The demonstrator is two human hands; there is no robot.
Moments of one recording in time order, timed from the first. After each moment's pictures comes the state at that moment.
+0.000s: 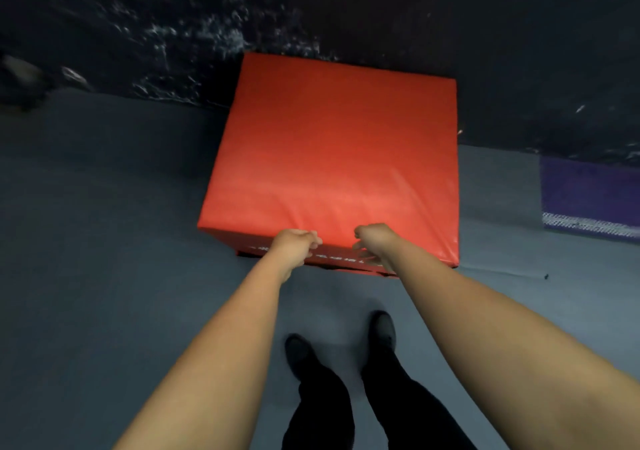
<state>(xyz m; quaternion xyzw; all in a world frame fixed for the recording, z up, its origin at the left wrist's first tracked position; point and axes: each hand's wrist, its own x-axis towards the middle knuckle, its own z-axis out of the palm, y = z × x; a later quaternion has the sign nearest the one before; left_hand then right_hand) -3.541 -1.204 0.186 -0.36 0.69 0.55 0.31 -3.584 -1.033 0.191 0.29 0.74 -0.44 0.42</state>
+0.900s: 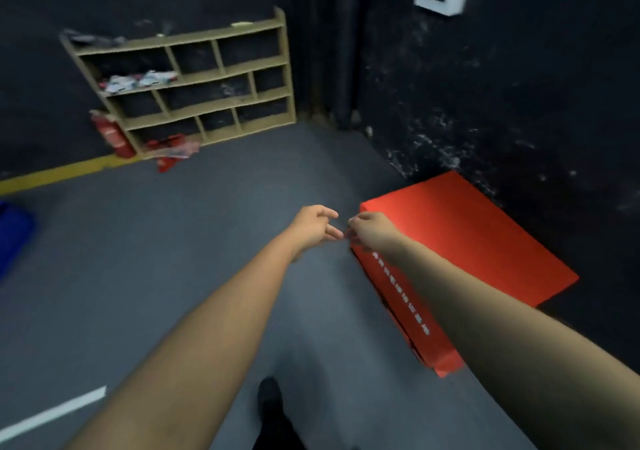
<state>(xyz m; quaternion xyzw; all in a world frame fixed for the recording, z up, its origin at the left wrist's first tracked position) -3.118 -0.994 0.564 -0.50 0.62 0.59 -0.12 -3.254 -0.927 0.562 -0.36 0.77 -0.32 0.43</state>
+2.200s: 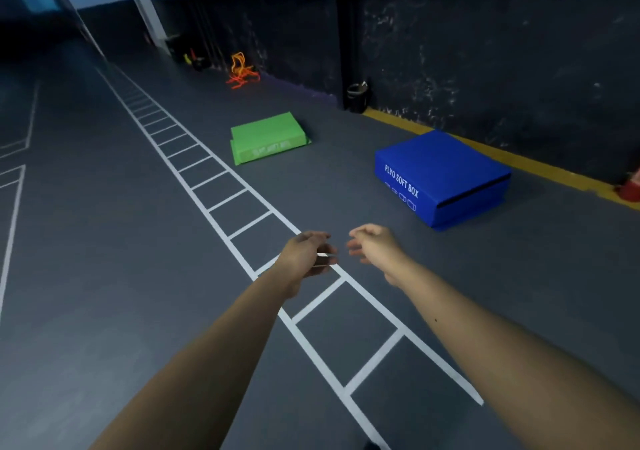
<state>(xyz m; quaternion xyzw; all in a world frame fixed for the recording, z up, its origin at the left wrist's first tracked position) -1.847 -0.814 0.612 -0.72 0.12 0.38 -0.57 -1.941 -0.952 0.591 -0.66 0.37 -0.13 0.64</state>
